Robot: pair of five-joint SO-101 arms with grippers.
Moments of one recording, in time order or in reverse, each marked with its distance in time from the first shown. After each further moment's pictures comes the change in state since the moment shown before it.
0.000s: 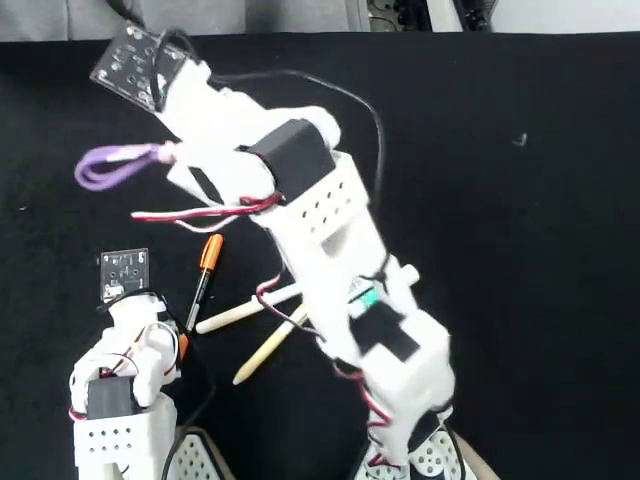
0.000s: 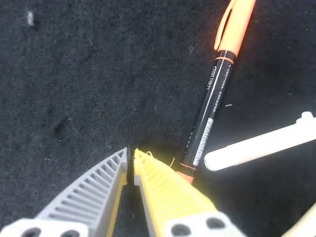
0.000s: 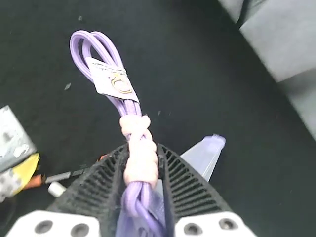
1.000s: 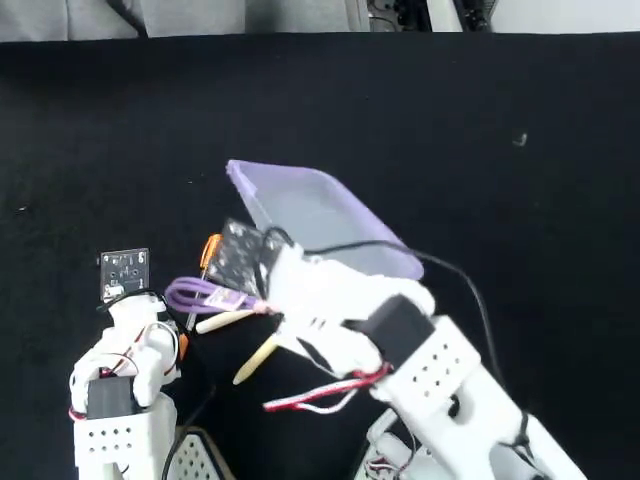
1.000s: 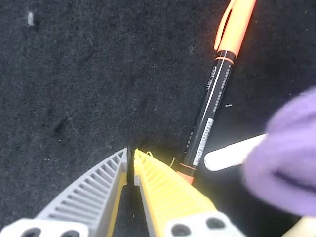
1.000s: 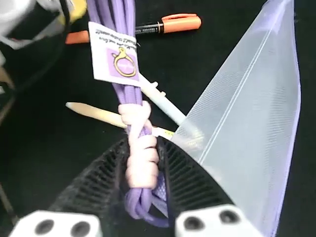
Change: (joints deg) left arm 0.0 0.0 0.0 0.0 0.0; right arm -1.8 -70.3 104.4 -22.0 3.7
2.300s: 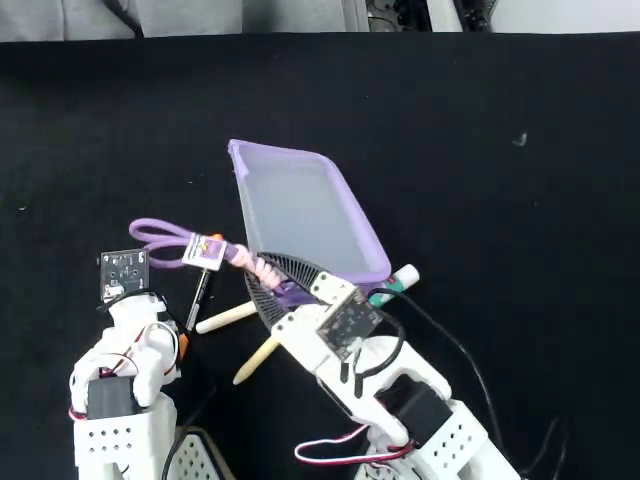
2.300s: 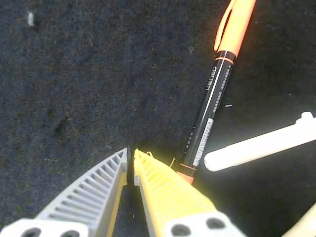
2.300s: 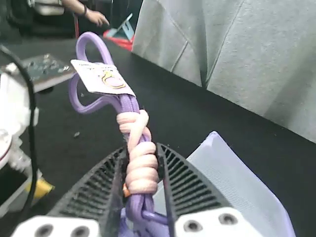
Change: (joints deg) left arm 0.0 0.0 0.0 0.0 0.0; right arm 0.7 -53.7 53.8 -52.7 -16.4
